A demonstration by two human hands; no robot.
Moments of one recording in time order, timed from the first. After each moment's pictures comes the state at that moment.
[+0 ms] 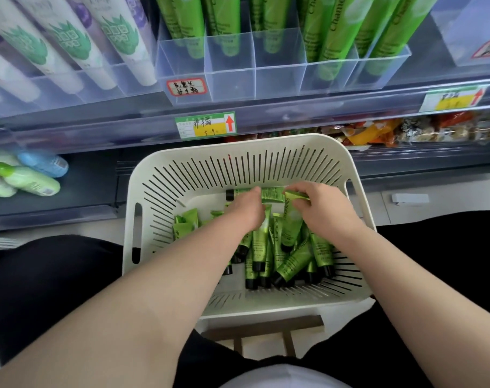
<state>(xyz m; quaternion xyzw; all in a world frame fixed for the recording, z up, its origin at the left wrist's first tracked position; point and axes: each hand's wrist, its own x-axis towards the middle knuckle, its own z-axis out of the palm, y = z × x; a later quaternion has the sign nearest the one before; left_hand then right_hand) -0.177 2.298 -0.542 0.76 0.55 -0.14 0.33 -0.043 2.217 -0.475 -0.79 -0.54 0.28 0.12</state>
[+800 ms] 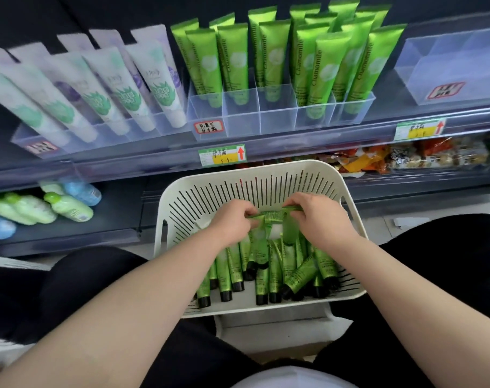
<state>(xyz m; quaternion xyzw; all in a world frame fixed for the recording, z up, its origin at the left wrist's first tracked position) -0.224 2.294 -0.466 0.77 0.53 -0.01 0.36 -0.062 2.205 -0.442 -0.76 -0.61 0.18 0.14</state>
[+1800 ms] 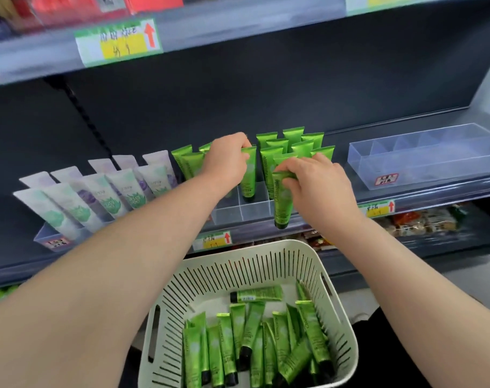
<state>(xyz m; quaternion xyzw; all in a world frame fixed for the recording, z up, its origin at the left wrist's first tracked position) -0.123 2.399 -0.260 0.84 0.47 0.24 0.08 -0.006 2.252 -0.277 -0.73 -0.62 -0.09 0.28</state>
